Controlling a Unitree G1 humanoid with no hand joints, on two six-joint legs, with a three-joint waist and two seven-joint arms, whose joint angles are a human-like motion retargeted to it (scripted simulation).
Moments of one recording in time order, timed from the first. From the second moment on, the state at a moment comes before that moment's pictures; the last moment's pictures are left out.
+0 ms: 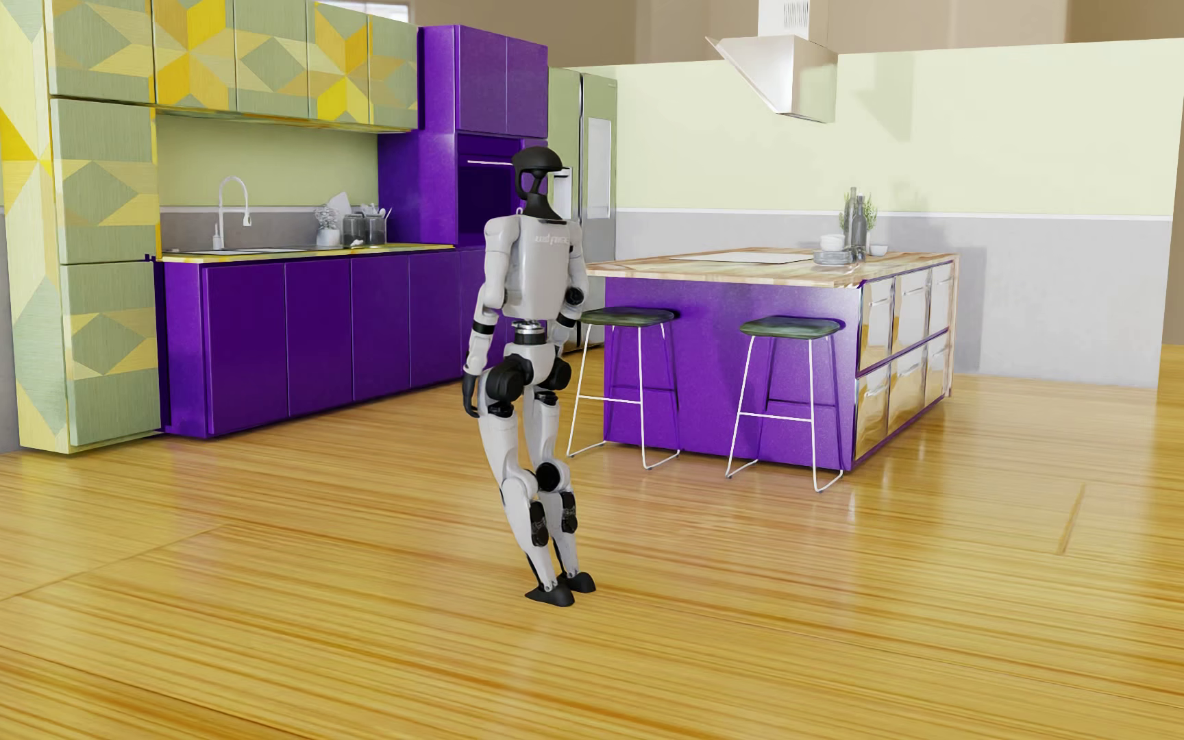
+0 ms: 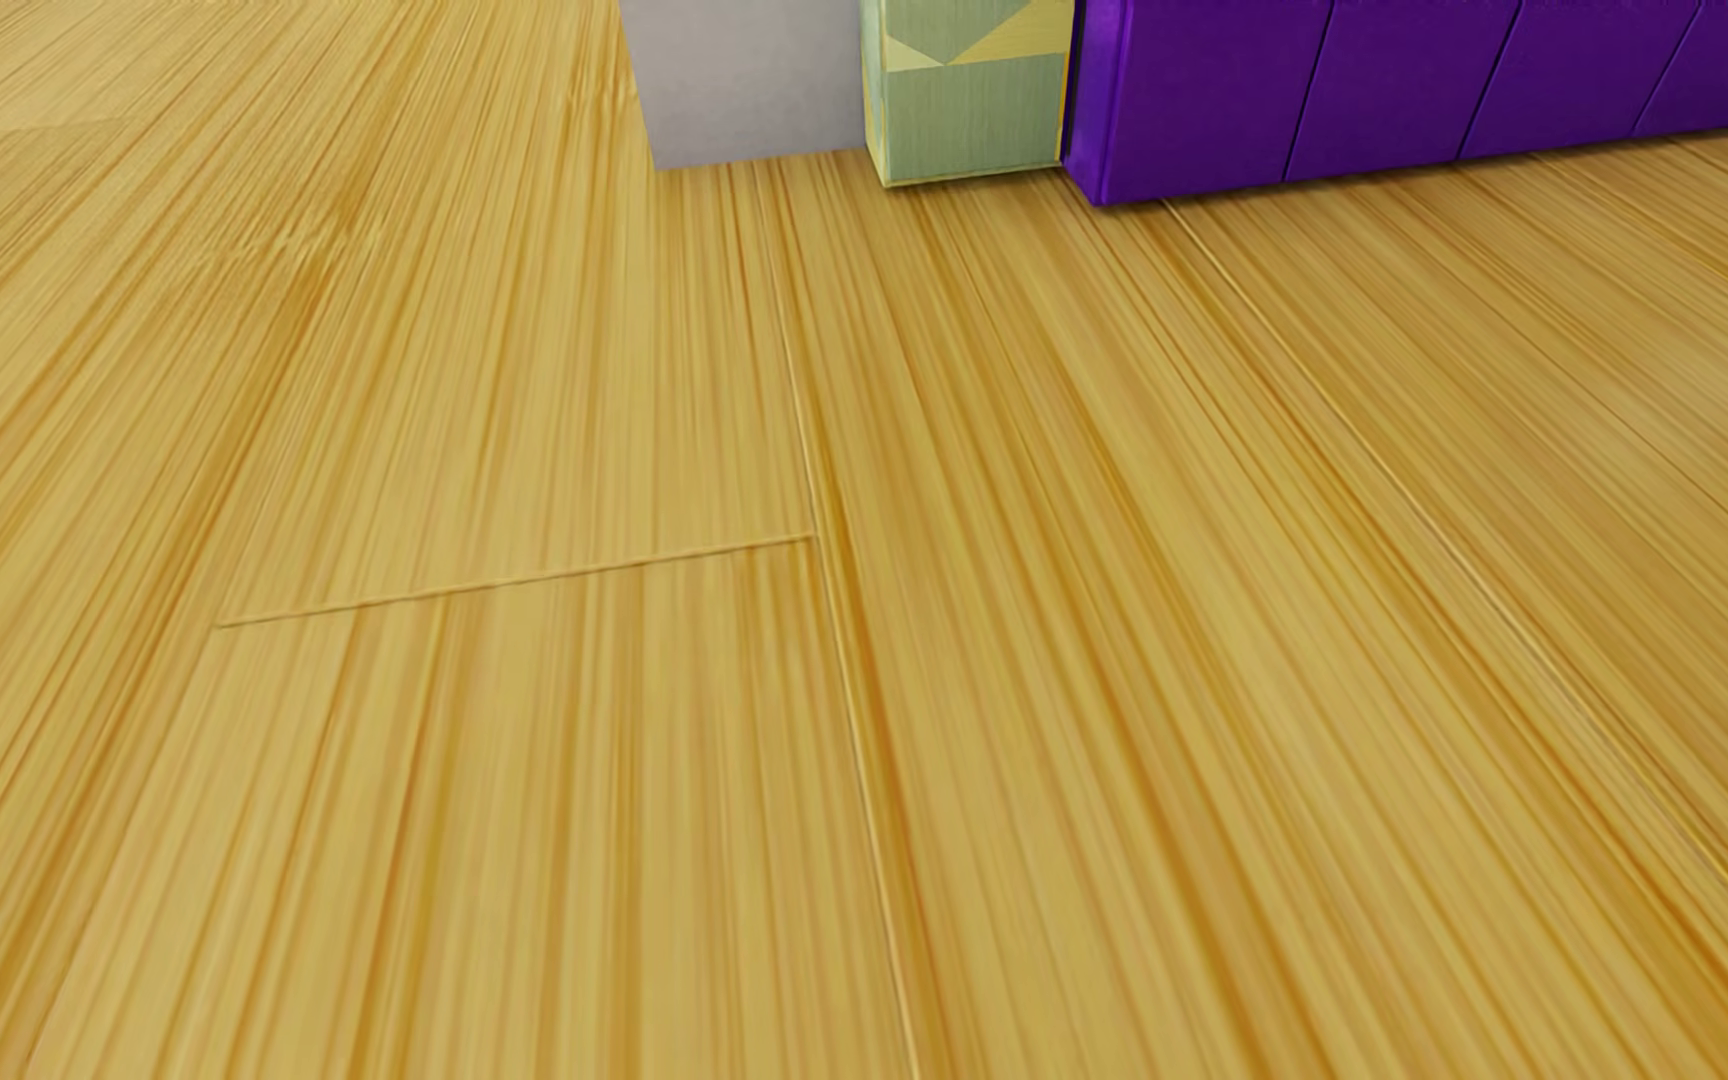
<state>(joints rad) 0.08 0.05 -0.04 -0.12 0.05 0.06 0.00 0.00 -0.02 0.23 0.23 0.12 0.09 -0.11 -0.06 0.27 -0.34 0.00 0.00 -0.67 0.61 1.04 0.94 0.00 0.00 0.00 0.00 0.00 0.00</state>
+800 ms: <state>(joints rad) 0.08 0.05 -0.05 -0.11 0.07 0.05 0.00 0.00 0.00 0.22 0.23 0.11 0.06 -0.11 -0.07 0.27 -0.33 0.00 0.00 -0.69 0.61 1.03 0.95 0.00 0.00 0.00 0.00 0.00 0.00</state>
